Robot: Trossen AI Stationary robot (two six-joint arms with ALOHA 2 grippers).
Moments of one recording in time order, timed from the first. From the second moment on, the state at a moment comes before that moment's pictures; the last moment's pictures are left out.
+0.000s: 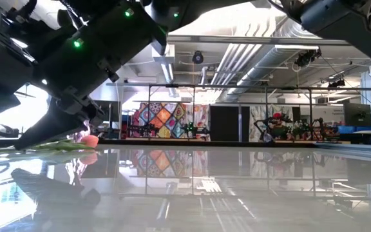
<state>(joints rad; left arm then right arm) -1.40 1.25 0.76 -1.03 -0.61 -1.45 0.25 2.68 2.33 -0.38 0.06 0.30</state>
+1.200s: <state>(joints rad) -1.40 1.25 0.76 -1.03 -0.59 -1.49 0.26 2.68 2.33 -0.36 0.15 0.34</state>
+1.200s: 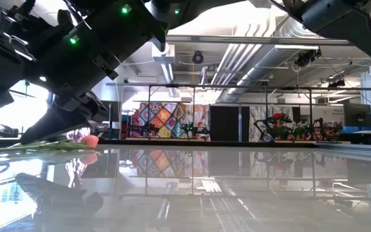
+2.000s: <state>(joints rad) -1.40 1.25 0.77 -1.03 -0.52 -1.51 0.30 2.64 2.34 -0.38 0.26 0.31</state>
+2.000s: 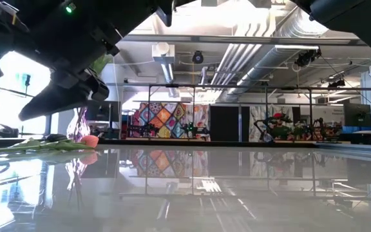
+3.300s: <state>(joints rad) -1.22 1.24 0.77 -1.03 -0.71 -1.30 0.31 2.56 2.31 -0.61 0.42 0.42</state>
